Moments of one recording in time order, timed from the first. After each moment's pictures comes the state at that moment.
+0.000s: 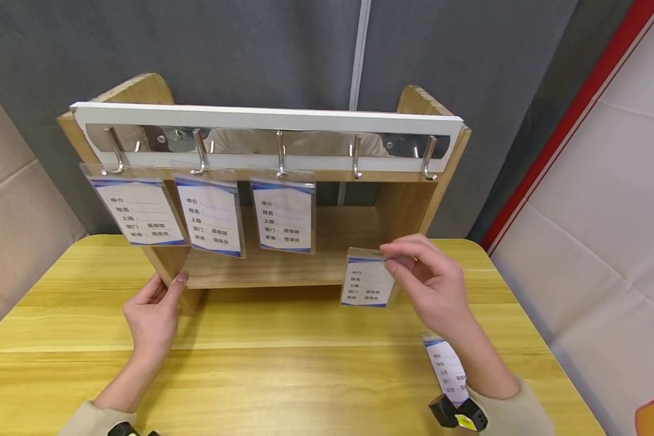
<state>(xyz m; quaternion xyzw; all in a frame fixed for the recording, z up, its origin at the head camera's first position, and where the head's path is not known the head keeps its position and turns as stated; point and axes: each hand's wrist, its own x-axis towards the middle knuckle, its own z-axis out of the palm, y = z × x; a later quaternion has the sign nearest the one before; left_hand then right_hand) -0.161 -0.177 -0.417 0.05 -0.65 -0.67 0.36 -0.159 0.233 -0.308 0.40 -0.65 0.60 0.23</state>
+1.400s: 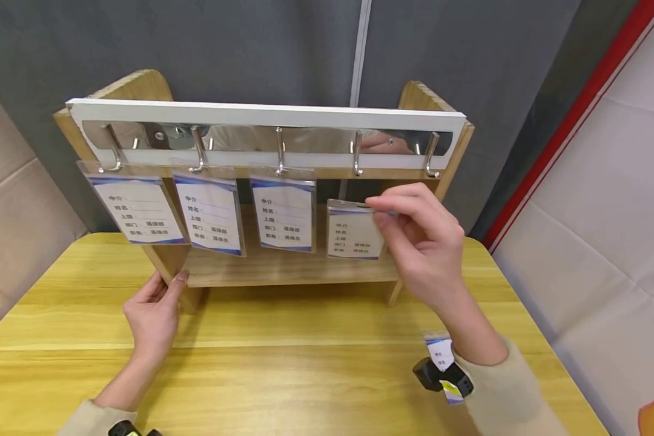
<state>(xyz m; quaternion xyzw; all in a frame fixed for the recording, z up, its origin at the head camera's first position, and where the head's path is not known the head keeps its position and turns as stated) -0.163 -0.178 -0.418 0.05 -0.64 -0.67 0.36 -0.168 0.191 -0.248 0.42 -0.60 0.58 0.36</state>
